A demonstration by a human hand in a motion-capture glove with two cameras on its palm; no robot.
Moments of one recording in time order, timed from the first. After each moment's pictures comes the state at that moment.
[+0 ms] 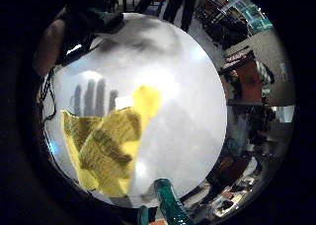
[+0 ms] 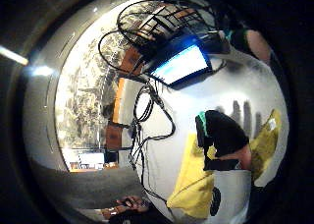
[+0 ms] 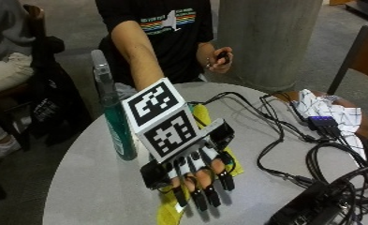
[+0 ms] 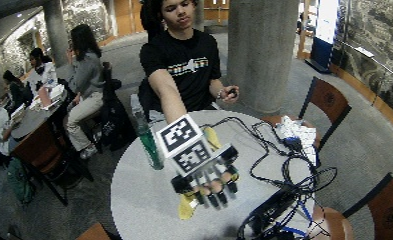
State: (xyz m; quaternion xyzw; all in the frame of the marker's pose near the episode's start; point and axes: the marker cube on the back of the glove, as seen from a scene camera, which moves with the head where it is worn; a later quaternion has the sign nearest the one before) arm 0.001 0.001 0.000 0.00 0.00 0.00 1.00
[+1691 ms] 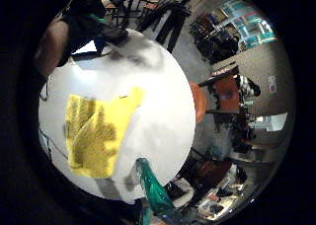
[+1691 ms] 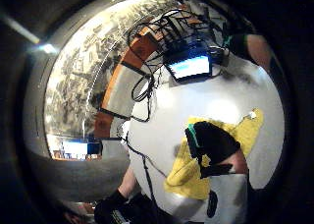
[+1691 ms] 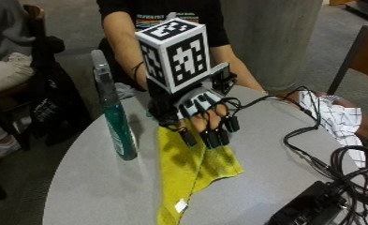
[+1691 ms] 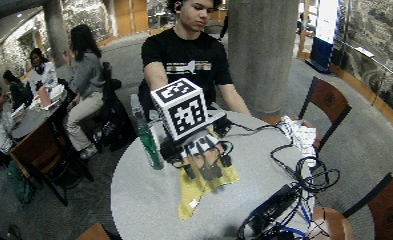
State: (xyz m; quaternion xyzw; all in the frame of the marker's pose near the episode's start) arm -0.049 0.050 -0.061 0.02 0.10 -0.10 0.99
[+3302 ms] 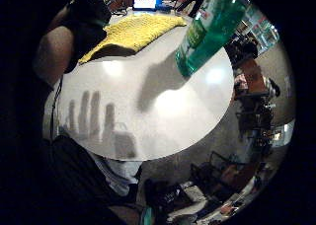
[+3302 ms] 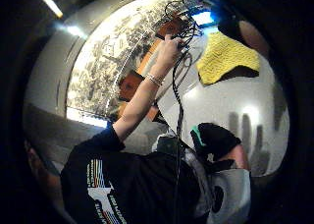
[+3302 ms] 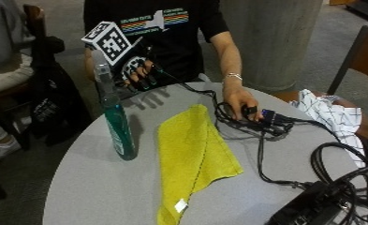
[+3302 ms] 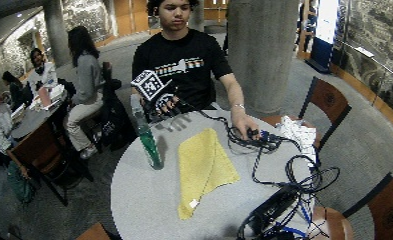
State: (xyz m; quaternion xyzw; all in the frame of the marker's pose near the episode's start) arm 0.008 0.385 -0.006 0.03 -0.05 -0.16 0.99
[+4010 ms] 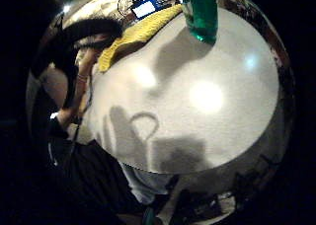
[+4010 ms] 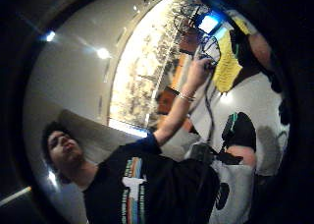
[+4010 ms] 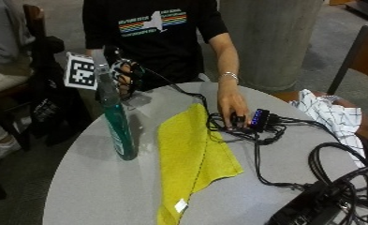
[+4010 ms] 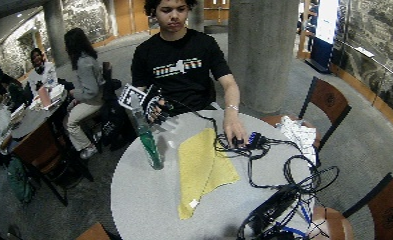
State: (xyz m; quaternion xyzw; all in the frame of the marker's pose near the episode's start) arm 0.062 0.404 0.002 0.05 -0.39 -0.15 0.91
